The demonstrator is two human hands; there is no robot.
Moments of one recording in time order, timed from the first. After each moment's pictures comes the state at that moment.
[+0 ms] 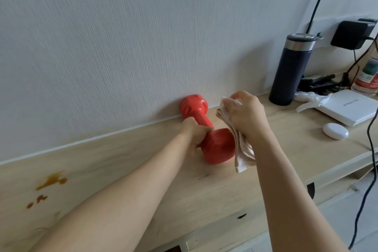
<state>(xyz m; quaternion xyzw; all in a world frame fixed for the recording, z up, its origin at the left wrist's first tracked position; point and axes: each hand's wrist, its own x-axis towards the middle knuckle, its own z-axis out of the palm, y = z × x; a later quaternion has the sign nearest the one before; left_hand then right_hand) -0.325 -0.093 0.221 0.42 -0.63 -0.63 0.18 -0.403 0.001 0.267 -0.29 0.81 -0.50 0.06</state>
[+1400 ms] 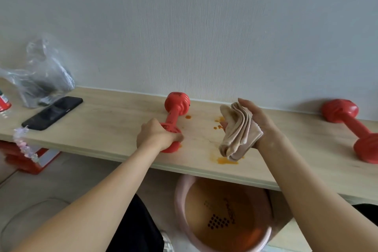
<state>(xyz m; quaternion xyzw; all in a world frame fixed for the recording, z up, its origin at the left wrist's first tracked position) 0.154 -0.117 0.230 0.72 -0.58 -0.29 0.24 -0.075 -0.083 0.262 -0.19 0.45 -0.52 0.70</state>
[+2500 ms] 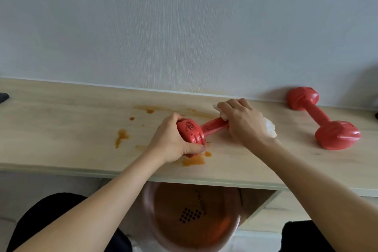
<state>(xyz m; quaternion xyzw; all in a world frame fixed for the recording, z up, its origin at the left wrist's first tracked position) 0.056 -0.116 0.203 0.49 -0.73 -0.40 0.27 -0.141 -0.080 0.228 -0.69 0.70 -0.13 -0.13</state>
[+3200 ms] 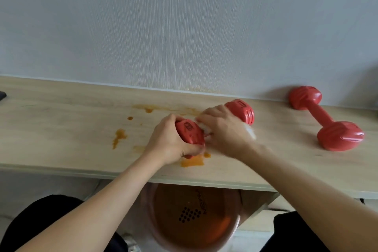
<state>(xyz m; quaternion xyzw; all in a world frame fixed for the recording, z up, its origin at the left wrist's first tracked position) 0.053 -0.112 0.206 0.51 -0.73 -0.36 0.28 -0.113 -0.079 0.227 -0.77 0.63 -0.12 -0.04</state>
